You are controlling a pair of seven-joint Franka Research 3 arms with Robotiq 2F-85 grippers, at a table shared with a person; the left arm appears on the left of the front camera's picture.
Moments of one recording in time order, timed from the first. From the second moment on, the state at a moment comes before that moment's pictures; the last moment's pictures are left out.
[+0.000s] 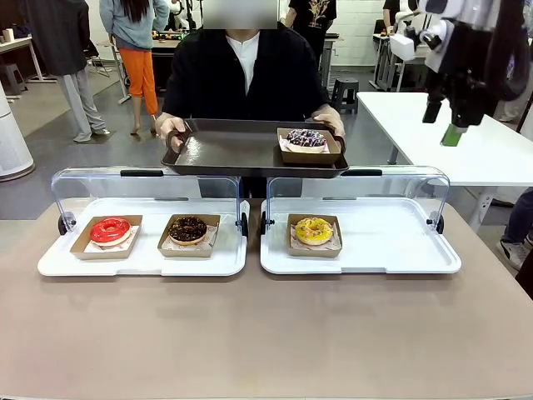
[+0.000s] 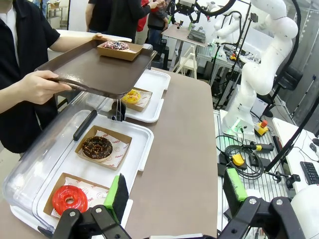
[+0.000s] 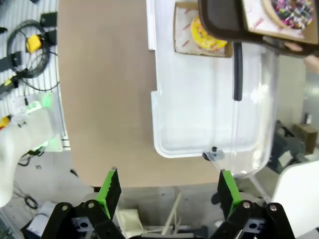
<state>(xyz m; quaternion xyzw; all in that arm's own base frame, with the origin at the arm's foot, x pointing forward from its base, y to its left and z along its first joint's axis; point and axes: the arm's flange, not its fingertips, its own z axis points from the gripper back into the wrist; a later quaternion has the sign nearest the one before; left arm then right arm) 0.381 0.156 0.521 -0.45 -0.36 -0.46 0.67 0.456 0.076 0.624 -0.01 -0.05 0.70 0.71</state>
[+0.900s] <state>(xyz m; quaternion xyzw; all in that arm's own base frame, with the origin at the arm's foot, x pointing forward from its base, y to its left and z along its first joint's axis) 0.381 0.156 0.521 -0.45 -0.36 -0.46 0.67 0.455 0.066 0.612 -0.01 -0.05 0.70 0.72</state>
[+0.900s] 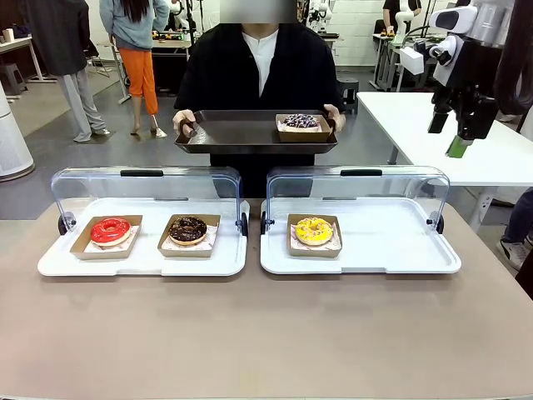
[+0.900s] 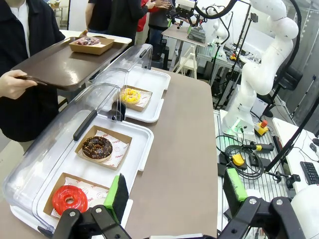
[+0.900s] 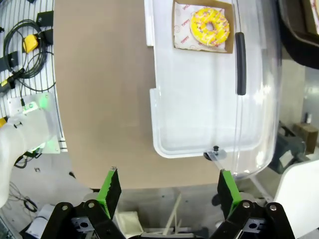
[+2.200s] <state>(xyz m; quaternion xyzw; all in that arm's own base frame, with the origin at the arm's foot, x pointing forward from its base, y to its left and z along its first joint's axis) 0.381 0.156 0.521 -0.45 -0.36 -0.46 0.67 0.452 -0.038 0.610 0.21 -0.18 0.64 0.72</state>
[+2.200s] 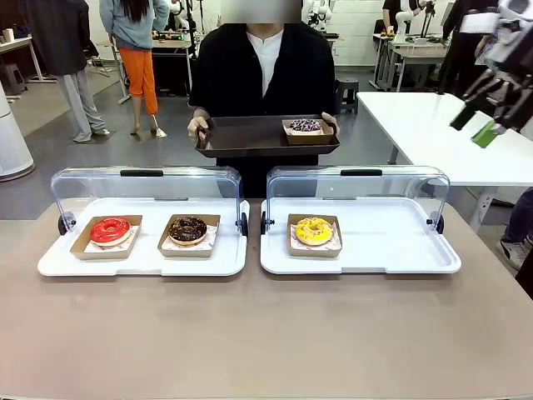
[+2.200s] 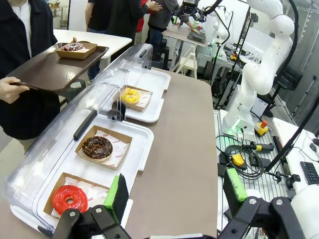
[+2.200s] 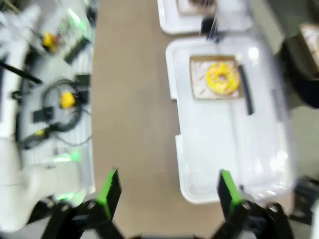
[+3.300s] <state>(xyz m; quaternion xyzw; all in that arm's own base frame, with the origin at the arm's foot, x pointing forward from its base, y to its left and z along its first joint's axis) 0.381 0.156 0.521 -0.45 -0.36 -0.46 0.67 0.495 -0.151 0.501 0.40 -0.37 0.53 0.65</state>
